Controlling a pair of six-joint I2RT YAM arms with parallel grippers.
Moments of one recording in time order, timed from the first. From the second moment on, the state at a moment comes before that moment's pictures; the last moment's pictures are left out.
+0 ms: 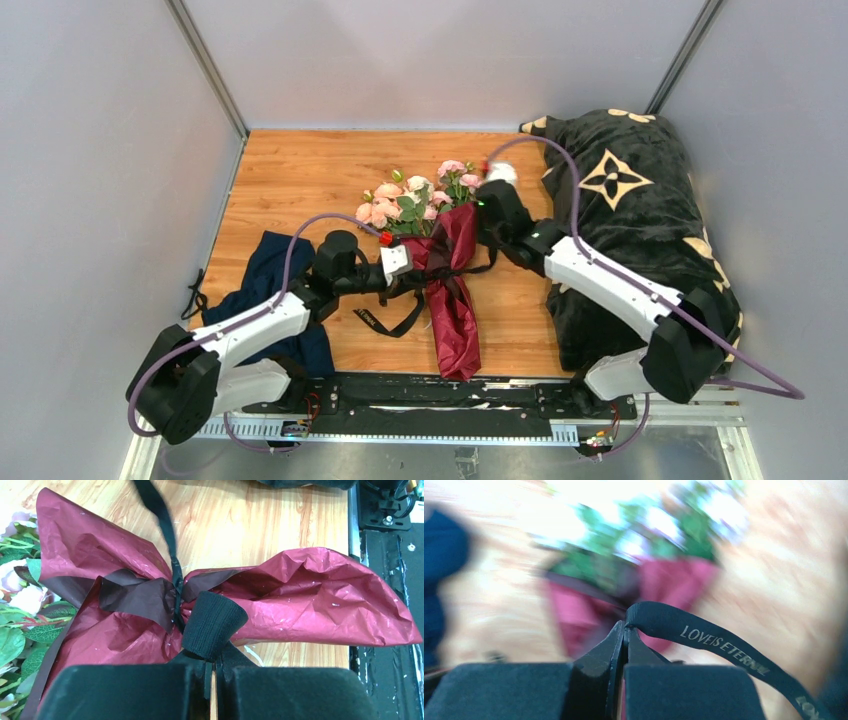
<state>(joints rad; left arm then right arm) -0.61 1.12 0.47 0.29 0.71 0.30 0.72 1.37 1.09 -0.36 0.37 0.35</state>
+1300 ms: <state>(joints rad) -0.62 1.03 0.39 0.29 0.70 0.34 0.74 1.27 0.66 0.37 -0.79 -0.11</state>
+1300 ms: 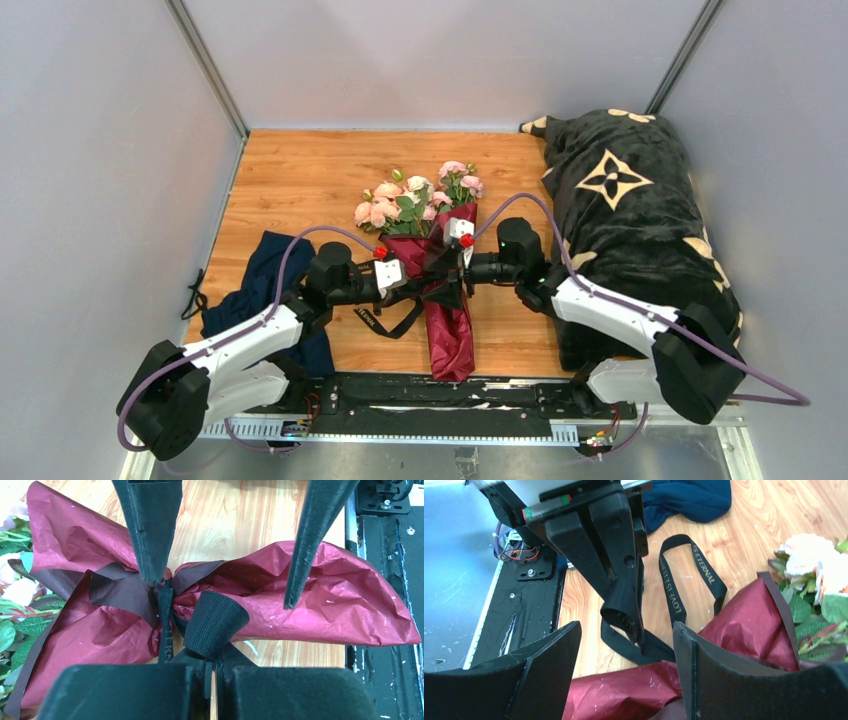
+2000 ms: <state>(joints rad) -0.62 1.04 0.40 0.26 0.68 0.36 0.77 1.40 0.71 0.46 -0.85 -0.07</state>
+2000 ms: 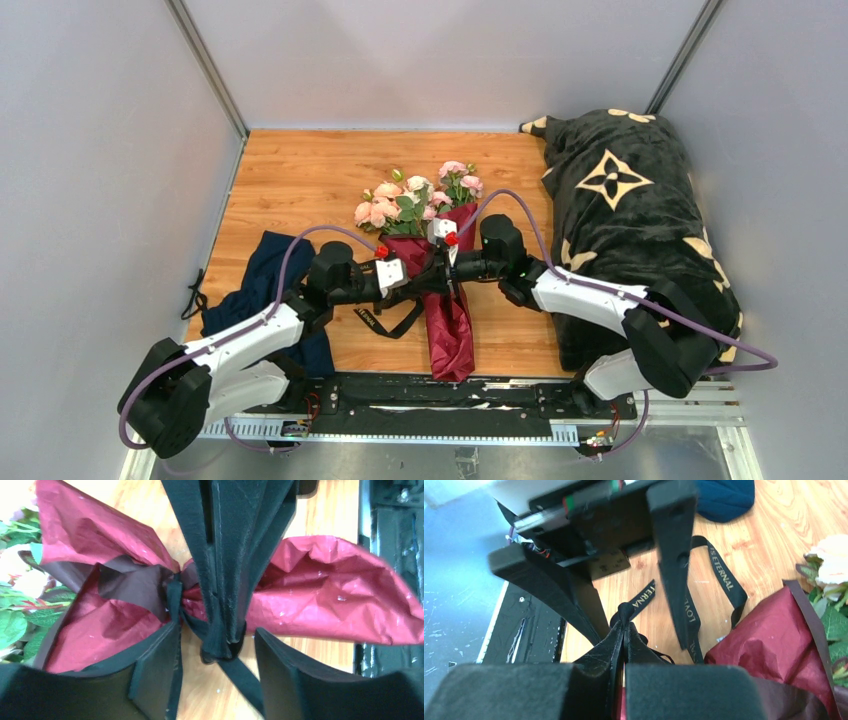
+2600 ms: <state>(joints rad) -0.28 1.32 0.84 -0.58 -0.01 0.68 0.77 1.38 0.71 0.37 -0.69 -0.07</state>
